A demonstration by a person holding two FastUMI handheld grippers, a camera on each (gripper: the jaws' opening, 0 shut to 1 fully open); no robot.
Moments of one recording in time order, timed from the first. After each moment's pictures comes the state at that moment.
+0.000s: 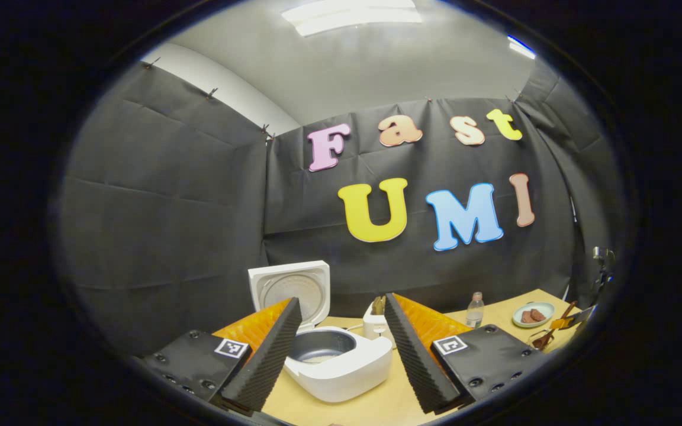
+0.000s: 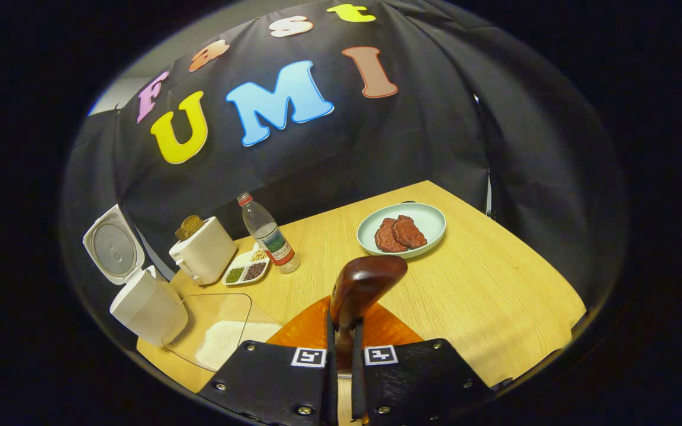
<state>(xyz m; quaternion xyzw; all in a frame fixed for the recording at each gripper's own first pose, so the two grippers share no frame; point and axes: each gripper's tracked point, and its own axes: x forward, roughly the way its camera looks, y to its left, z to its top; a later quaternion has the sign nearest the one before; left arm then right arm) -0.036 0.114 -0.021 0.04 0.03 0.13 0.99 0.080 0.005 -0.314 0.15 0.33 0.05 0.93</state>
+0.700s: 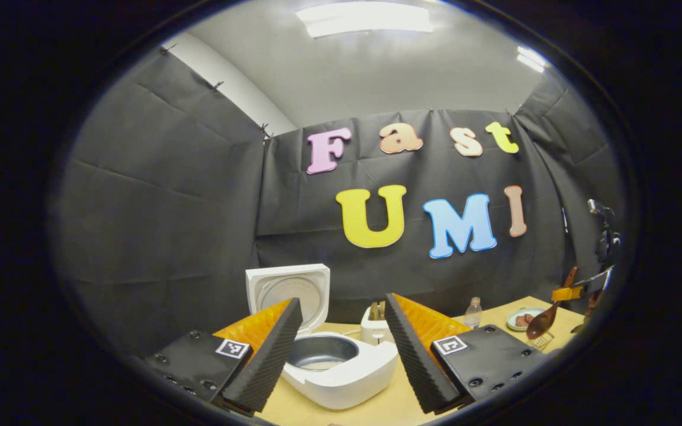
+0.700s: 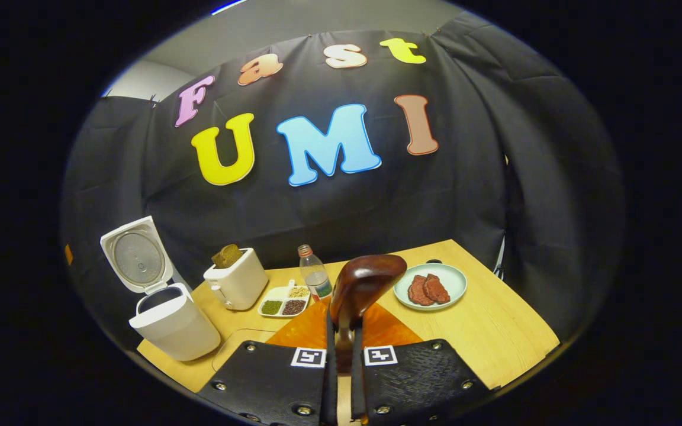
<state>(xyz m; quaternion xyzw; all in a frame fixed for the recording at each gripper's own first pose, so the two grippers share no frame) -0.031 0.167 -0.037 0.02 0.01 0.10 0.99 0.091 0.081 -0.186 0.12 0.24 0.08 0.96</state>
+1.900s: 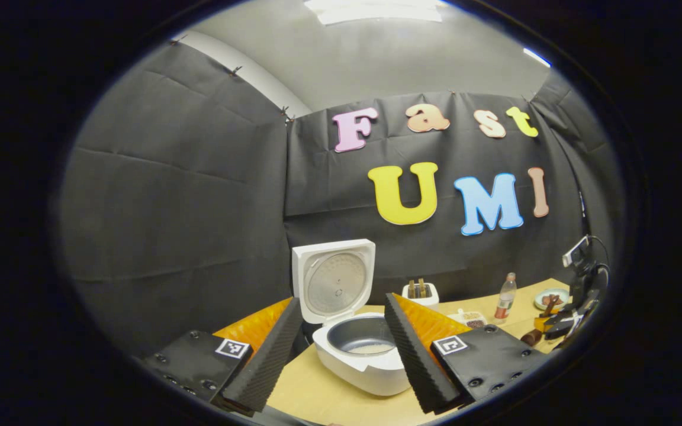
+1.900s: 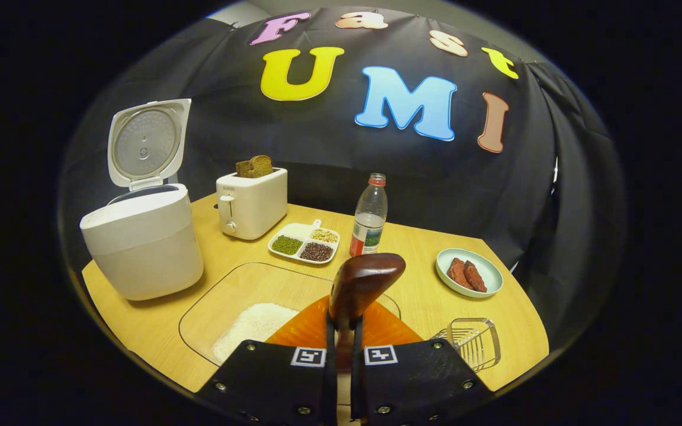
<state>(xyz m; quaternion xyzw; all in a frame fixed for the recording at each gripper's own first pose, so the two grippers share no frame) -0.051 0.264 -0.078 0.02 0.06 0.14 0.99 0.066 0.207 -0.310 -0.07 0.30 0.14 0.94</state>
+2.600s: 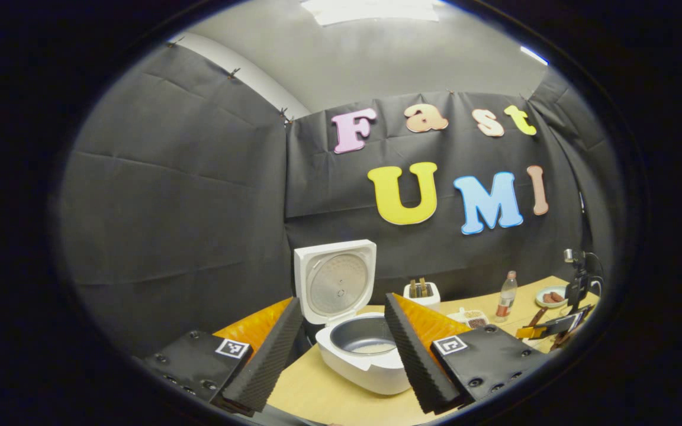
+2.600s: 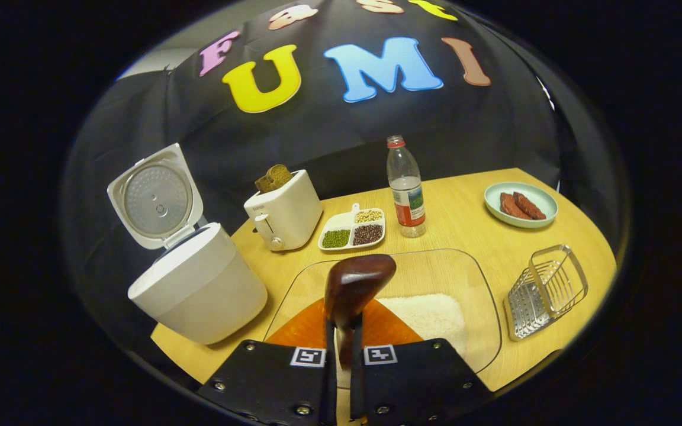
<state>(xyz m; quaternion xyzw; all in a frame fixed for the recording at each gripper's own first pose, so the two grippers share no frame) -0.060 0.268 -0.075 0.03 0.06 0.14 0.99 0.041 0.261 -0.312 0.17 0.37 0.15 0.90</state>
